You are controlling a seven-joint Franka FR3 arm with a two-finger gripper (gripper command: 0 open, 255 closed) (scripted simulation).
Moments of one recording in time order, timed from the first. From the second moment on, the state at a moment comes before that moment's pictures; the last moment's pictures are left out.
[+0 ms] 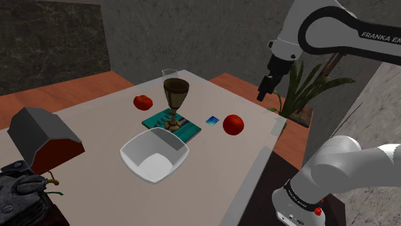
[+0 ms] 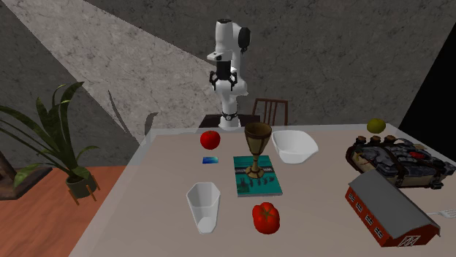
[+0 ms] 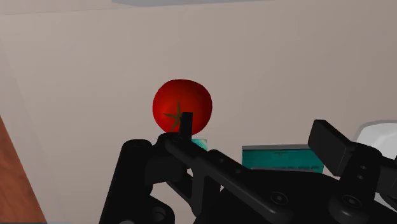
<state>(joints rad) -0.01 -0.80 0.04 -2.42 0.00 1.64 -0.07</state>
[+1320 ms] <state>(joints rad) 0.03 -0.12 0.31 -1.90 -0.07 1.74 0.24</state>
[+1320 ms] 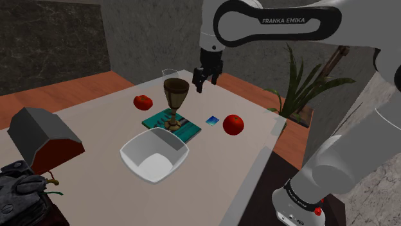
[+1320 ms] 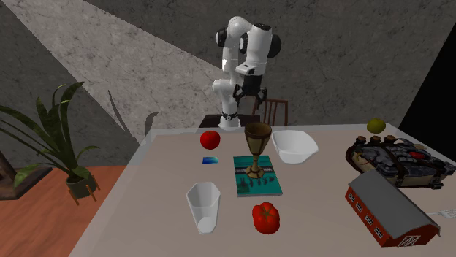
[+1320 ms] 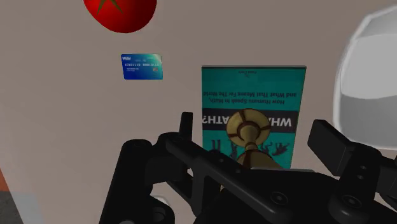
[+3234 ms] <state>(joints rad) 0.17 0.43 0.37 -1.34 -0.30 1.66 0.43</state>
